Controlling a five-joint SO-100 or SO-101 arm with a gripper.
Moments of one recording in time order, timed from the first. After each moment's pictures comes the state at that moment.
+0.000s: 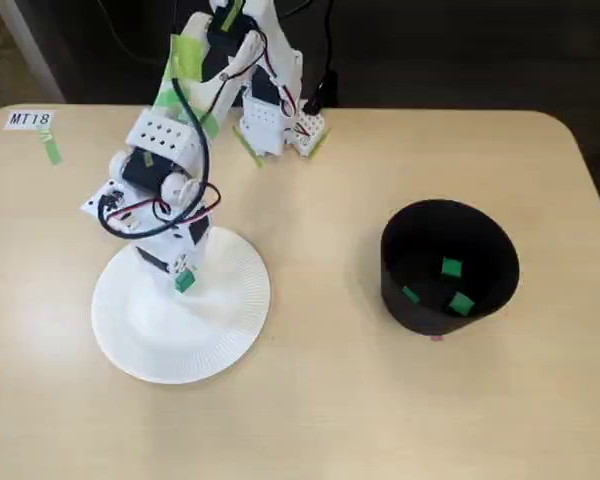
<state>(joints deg) 27.6 60.4 80.4 69.9 6.2</state>
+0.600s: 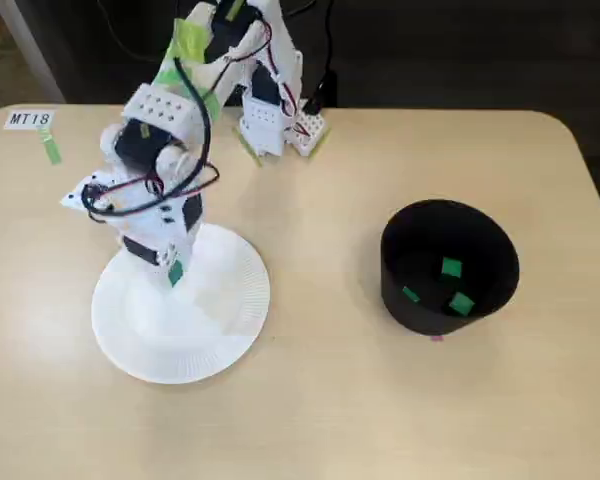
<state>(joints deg) 26.3 77.5 75.6 70.8 2.5</state>
